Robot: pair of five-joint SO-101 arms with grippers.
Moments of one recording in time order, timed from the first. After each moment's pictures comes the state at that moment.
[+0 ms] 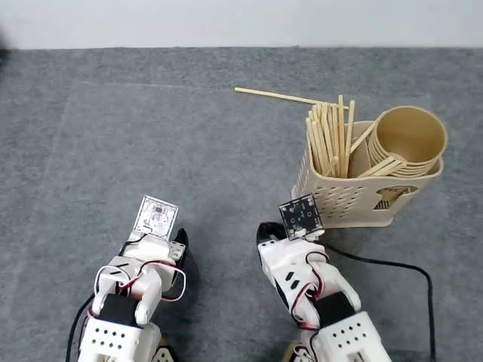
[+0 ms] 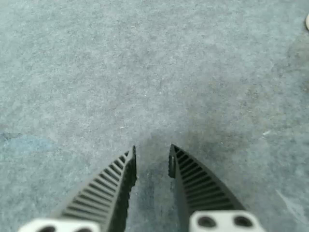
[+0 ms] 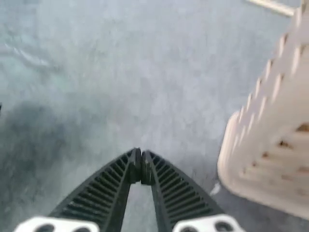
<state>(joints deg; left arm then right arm) 7.0 -85.6 97.3 45.7 0.0 -25.6 -82.5 96.0 31.9 -3.3</state>
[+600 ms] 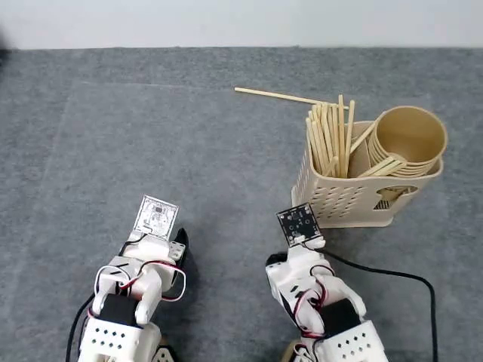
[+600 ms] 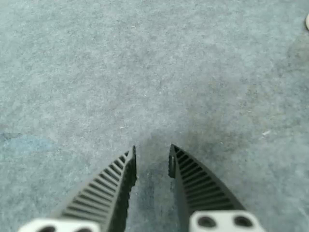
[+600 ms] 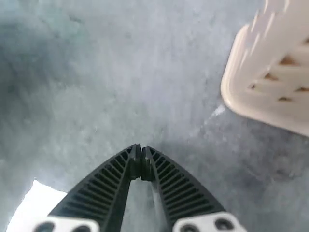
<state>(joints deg) 7.0 -85.6 97.3 45.7 0.0 -25.2 -93.5 96.1 58.6 -3.3</state>
